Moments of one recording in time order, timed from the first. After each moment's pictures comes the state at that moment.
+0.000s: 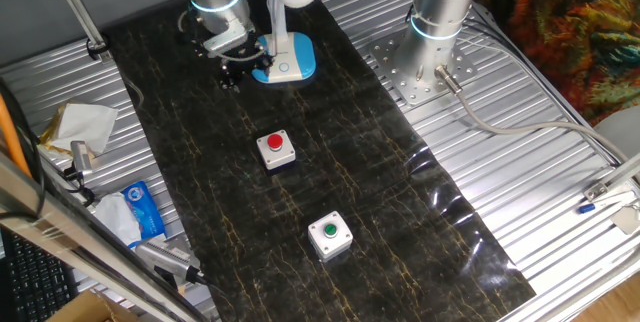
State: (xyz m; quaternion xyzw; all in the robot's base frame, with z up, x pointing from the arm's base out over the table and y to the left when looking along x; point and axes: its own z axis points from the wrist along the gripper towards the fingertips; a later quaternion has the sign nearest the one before) arm 0.454 -0.111 0.054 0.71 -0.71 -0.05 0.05
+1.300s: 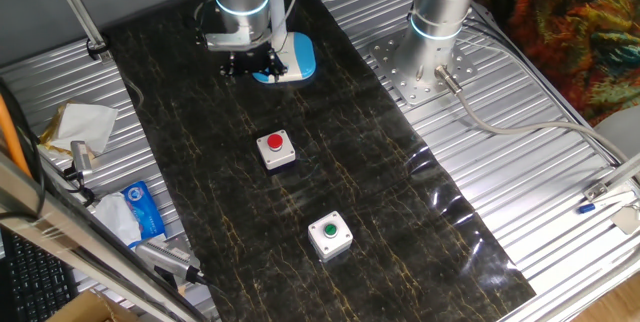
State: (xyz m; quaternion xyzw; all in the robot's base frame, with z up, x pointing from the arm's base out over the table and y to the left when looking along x) arm 0.443 -0.114 0.048 0.54 -0.84 0.04 0.04
